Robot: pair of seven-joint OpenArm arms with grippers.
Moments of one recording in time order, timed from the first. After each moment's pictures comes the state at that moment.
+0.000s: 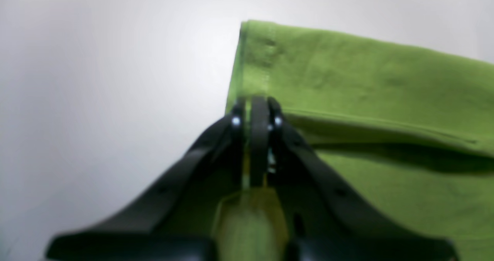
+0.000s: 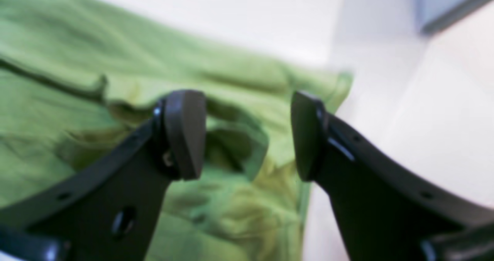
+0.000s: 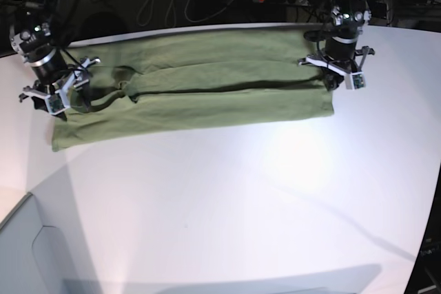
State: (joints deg) left arm 29.2 -9.1 -12.9 104.4 -18.0 -0.3 24.6; right arm -22.7 13.4 26.1 108.5 3.9 38.6 -25.5
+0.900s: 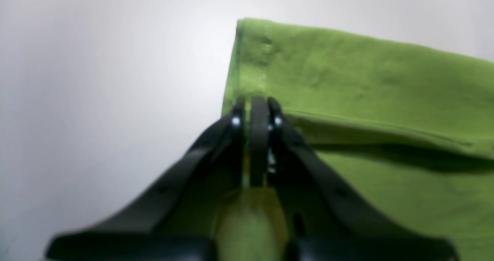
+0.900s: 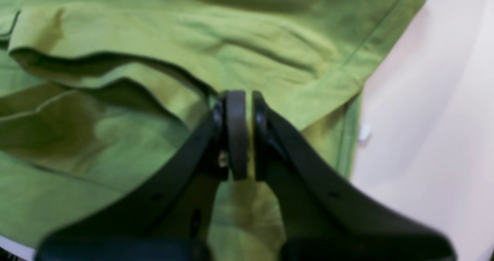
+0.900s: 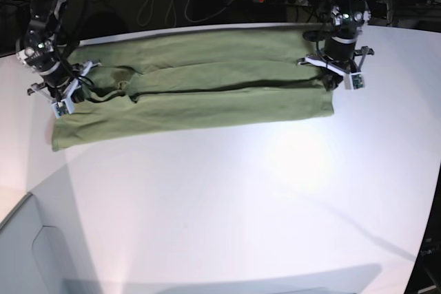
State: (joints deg) left arm 29.2 -9.1 -12.7 104.8 -18.0 -0.4 25.1; right arm -15.7 12.6 25.6 94.8 3.8 39.0 -38.1
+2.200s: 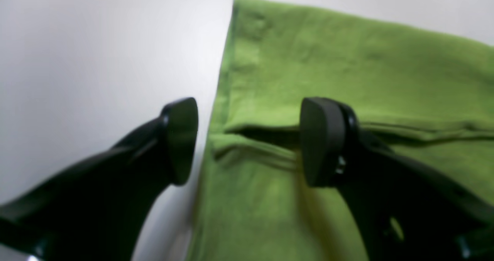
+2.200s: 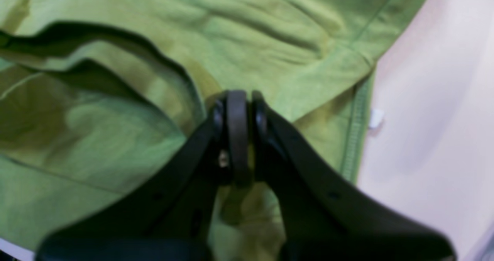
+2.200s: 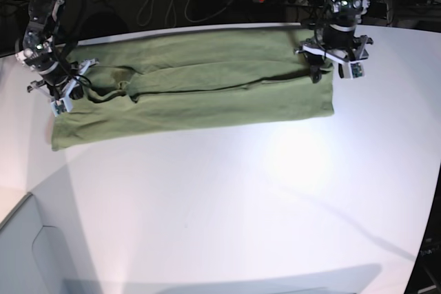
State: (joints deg) left arm 34.6 -7.7 -13.2 109.1 -18.0 -0.3 25.0; right arm -15.0 13.3 25.7 91.2 4.2 39.0 -37.7
